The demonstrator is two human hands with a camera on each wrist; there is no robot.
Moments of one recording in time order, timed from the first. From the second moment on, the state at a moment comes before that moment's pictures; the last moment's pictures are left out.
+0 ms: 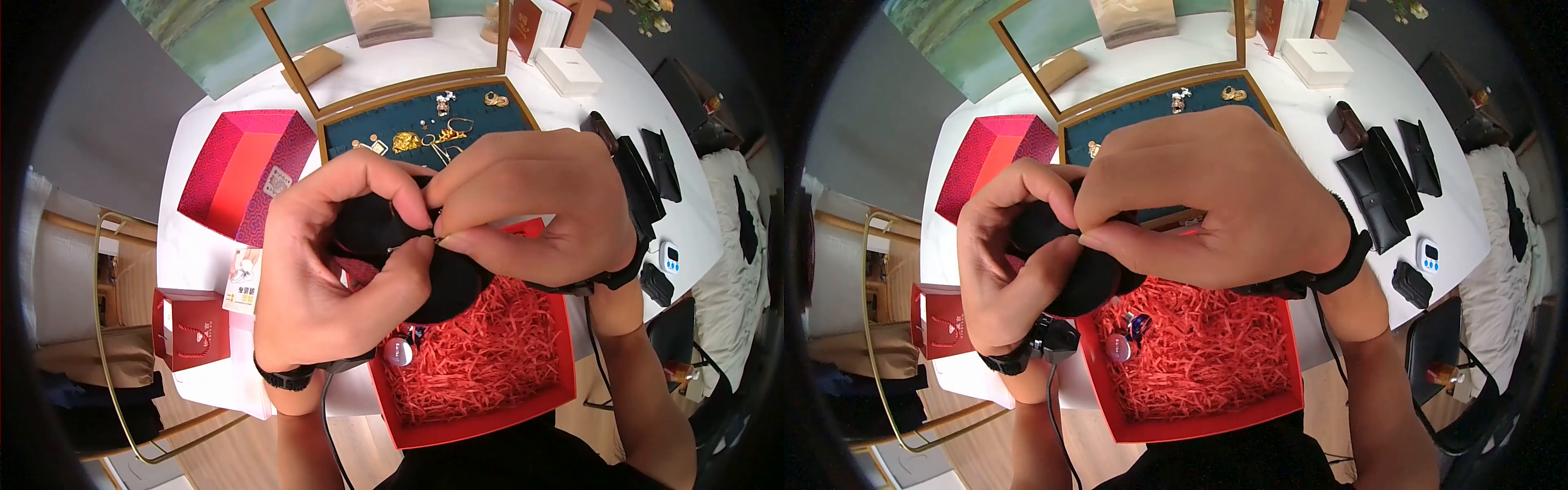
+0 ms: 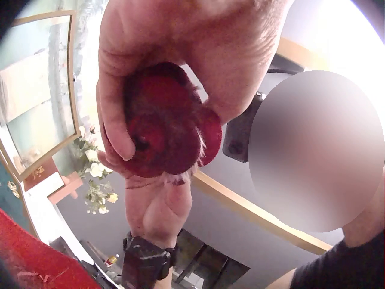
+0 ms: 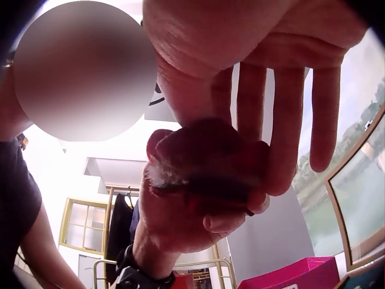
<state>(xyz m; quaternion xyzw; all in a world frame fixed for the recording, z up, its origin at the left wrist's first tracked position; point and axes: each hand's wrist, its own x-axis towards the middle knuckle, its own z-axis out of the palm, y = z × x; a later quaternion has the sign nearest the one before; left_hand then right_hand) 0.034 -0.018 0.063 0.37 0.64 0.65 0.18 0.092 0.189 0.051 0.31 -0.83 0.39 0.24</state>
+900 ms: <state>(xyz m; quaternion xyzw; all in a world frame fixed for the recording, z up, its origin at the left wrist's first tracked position) 0.009 -0.023 0.057 0.46 0.62 0.60 0.22 0.097 0.192 0.059 0.18 -0.76 0.62 0.01</state>
